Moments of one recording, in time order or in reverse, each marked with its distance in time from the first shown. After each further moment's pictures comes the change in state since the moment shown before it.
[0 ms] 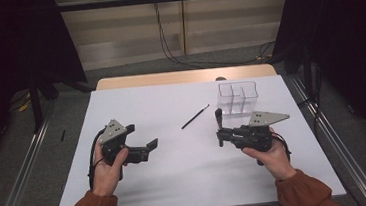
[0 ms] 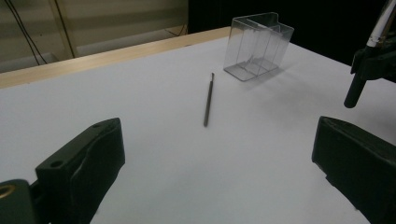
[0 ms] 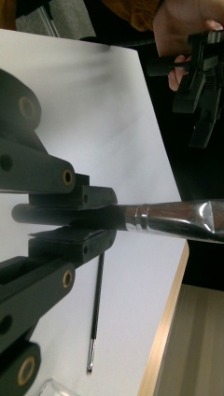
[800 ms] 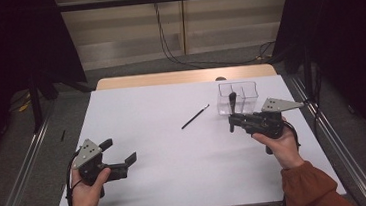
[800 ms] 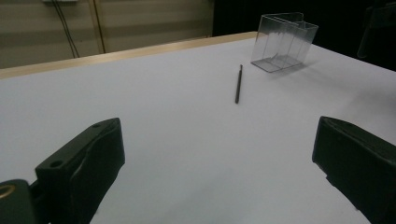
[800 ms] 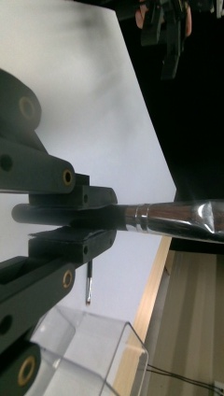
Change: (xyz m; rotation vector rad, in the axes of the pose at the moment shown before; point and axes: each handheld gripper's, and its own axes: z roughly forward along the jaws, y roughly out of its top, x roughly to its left) left arm 0.017 -0.044 -0.053 -0.043 0.095 -0.005; right arm -0.032 0.015 -0.021 -0.036 -0.113 0.033
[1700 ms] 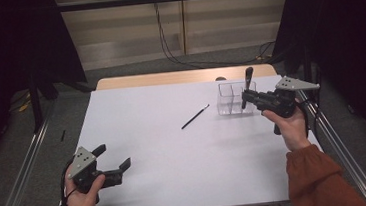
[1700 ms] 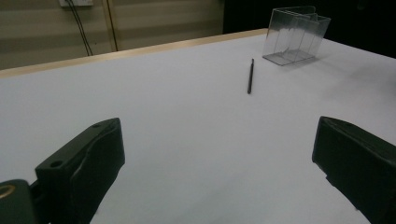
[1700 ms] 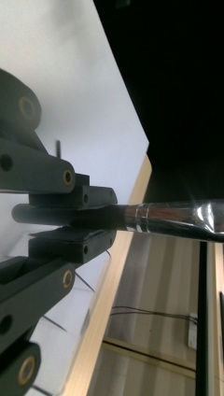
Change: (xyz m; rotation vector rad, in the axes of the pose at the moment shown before) left arm 0.003 -0.013 -0.011 -0.009 0.038 0.018; right arm -0.045 0.033 -0.014 -0.083 -0.154 0.025
